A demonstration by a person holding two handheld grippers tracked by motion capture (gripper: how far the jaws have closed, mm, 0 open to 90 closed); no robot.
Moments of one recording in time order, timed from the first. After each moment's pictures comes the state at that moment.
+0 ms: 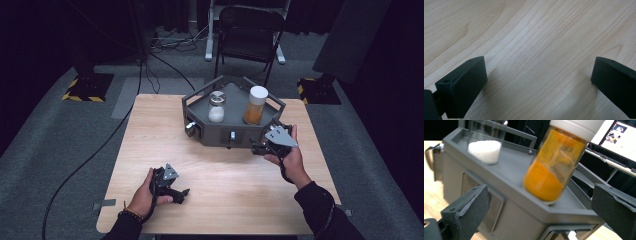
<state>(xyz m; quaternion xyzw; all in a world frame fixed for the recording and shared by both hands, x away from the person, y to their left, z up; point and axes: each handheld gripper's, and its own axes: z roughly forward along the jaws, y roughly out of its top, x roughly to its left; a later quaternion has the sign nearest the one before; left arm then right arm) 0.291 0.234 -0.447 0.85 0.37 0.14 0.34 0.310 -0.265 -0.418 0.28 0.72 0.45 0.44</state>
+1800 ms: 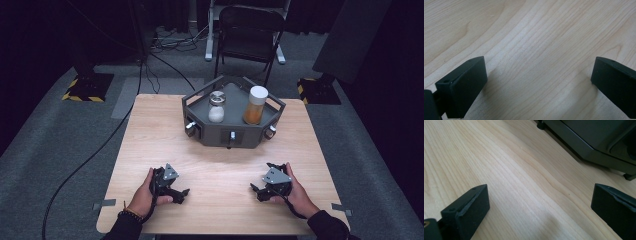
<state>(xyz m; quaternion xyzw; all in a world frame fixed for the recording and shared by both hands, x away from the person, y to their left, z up) 0.291 0.234 -0.447 0.85 0.37 0.14 0.34 0.273 -0.302 -0.464 0.24 0.85 0.35 0.30</state>
